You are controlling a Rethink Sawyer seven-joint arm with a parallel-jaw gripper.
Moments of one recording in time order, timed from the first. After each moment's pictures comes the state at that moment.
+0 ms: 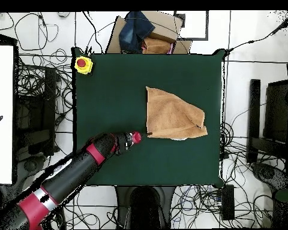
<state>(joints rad) 0.73 0.63 -1.11 1.26 0.65 0.45 1.80</state>
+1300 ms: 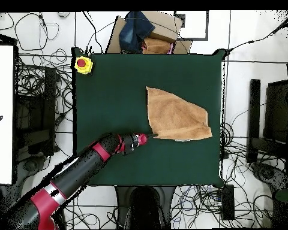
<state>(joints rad) 0.68 0.76 -1.20 1.19 0.66 0.46 2.00</state>
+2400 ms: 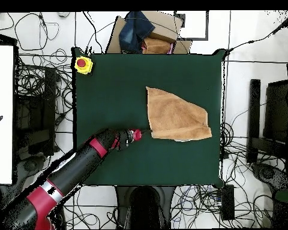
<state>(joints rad) 0.67 0.69 -1.16 1.16 0.66 0.48 2.00</state>
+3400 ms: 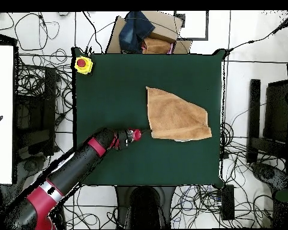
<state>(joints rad) 0.67 0.71 -1.19 1.14 0.66 0.51 2.00</state>
